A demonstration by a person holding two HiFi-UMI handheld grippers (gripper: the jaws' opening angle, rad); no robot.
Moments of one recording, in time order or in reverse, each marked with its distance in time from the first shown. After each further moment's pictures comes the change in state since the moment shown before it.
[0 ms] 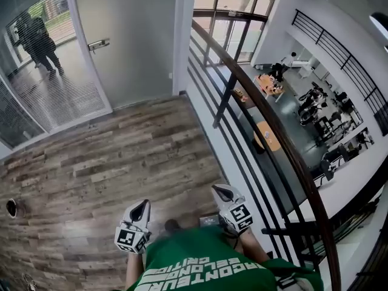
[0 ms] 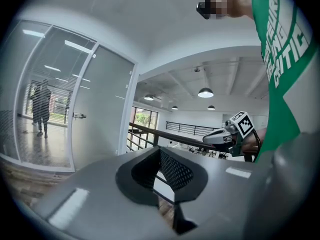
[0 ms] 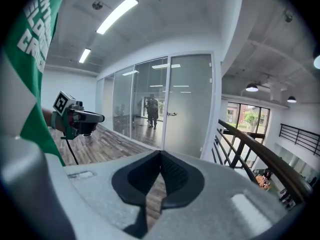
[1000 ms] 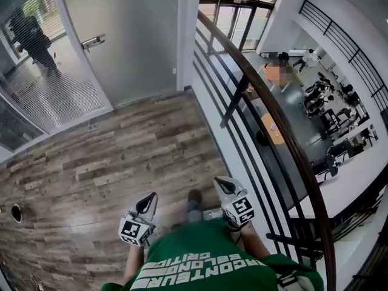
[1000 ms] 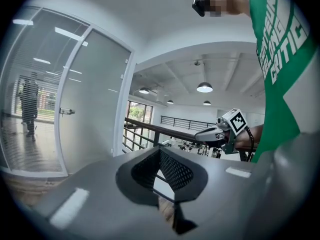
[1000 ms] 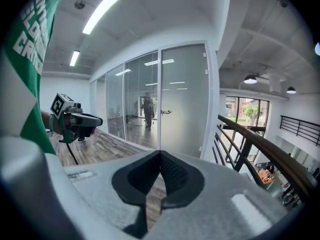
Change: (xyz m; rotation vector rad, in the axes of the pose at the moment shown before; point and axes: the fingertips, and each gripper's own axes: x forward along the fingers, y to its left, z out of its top) left arm 0.126 0.077 0.020 0.016 0.081 -0.085; right arm 0.123 -0.086 0.030 0.068 0.023 -0.004
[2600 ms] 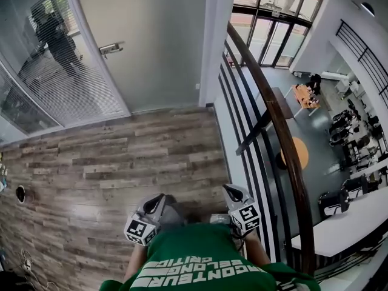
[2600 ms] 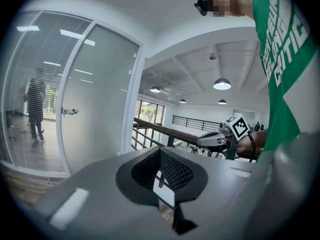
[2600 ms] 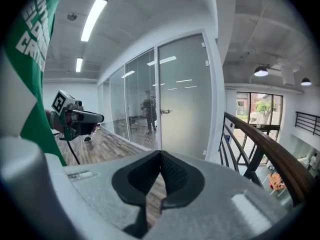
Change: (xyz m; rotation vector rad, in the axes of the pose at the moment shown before) left arm 0.155 0.044 0.040 -0.036 -0.003 0.134; right arm 0.102 -0.152 0.013 -0.007 -0.005 0.135
